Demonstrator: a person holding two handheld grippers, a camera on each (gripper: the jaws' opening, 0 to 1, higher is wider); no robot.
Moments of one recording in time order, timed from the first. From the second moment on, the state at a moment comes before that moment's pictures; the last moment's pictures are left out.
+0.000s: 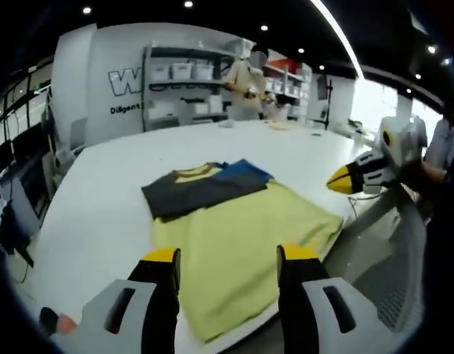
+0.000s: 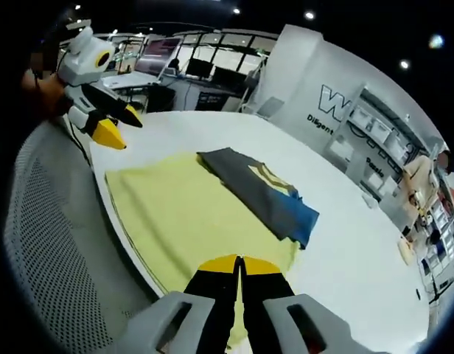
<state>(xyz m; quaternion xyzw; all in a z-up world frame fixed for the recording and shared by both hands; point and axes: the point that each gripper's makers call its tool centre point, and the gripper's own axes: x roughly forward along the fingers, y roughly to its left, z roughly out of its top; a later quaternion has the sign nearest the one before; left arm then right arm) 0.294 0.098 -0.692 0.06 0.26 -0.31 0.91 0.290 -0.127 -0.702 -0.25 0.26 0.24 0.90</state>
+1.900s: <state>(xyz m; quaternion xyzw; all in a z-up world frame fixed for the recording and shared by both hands) 0.263 0.154 -0.795 0.05 0.49 -0.31 0.81 0.244 -0.203 -0.810 -0.07 0.53 0.21 0.82</state>
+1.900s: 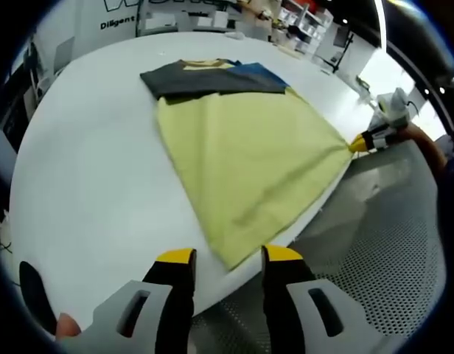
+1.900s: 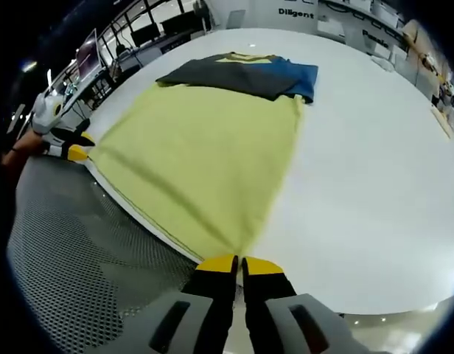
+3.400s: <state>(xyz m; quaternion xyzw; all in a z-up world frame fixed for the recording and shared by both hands) 0.242 0.163 -0.788 0.05 0.56 -0.33 0.76 0.236 -0.194 -0.789 -0.10 0.53 0.24 0.81</state>
